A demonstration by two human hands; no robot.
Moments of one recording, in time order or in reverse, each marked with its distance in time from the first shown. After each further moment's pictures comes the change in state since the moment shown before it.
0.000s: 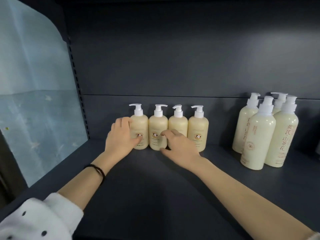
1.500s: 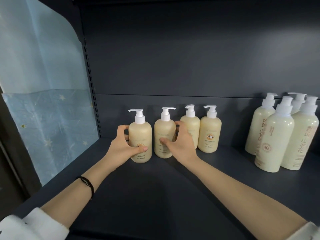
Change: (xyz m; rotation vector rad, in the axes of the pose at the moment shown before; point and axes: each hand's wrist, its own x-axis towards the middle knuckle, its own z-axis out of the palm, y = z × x) left_hand -0.031 -0.031 -0.025 -0.662 -0.235 -0.243; right_hand 0.026 -0.025 0.036 0.596 0.233 0.271
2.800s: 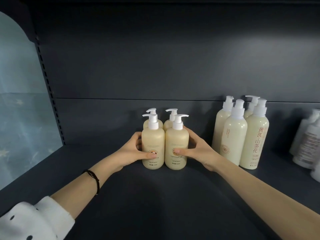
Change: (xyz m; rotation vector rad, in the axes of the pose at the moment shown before) left_hand 0.022 0.049 0.113 -0.147 -0.437 -0.038; right_hand 0.003 0.076 -0.157 0.320 -0.368 0.129
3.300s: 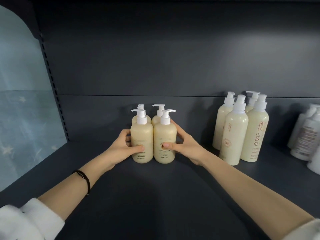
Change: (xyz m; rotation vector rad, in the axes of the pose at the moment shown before) left_hand -0.023 -0.013 -0.028 0.015 0.172 -0.024; right_hand 0.010 -0.007 0.044 -0.003 -0.054 -0.016
